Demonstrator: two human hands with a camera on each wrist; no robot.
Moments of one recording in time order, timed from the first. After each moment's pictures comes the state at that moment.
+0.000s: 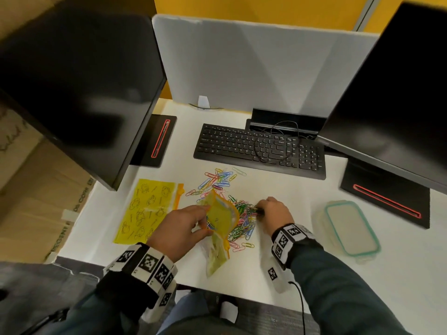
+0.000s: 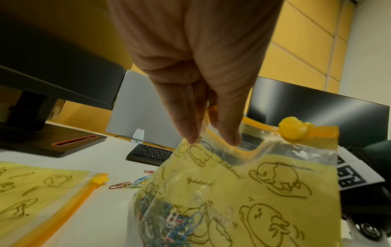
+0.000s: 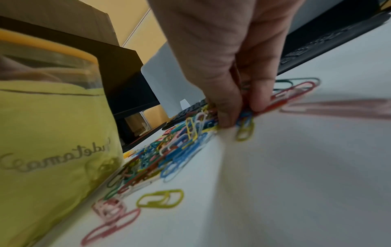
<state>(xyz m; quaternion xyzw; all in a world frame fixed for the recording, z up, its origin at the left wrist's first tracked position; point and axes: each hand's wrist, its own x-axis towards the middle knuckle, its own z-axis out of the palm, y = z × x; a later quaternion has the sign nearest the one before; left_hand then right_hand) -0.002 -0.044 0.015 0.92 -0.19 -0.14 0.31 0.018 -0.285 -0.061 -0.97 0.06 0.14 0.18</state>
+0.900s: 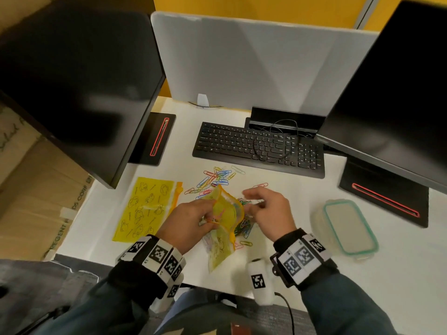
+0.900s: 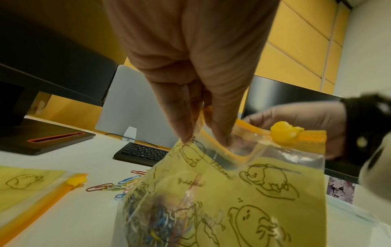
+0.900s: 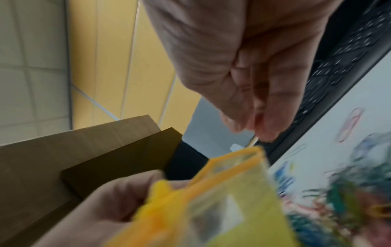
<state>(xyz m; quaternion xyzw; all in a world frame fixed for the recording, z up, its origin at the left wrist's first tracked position) 0.006 -0.061 0.014 0.92 -0.18 -0.15 0.32 -0.006 -0.258 0.007 -0.85 0.13 0.04 0.51</state>
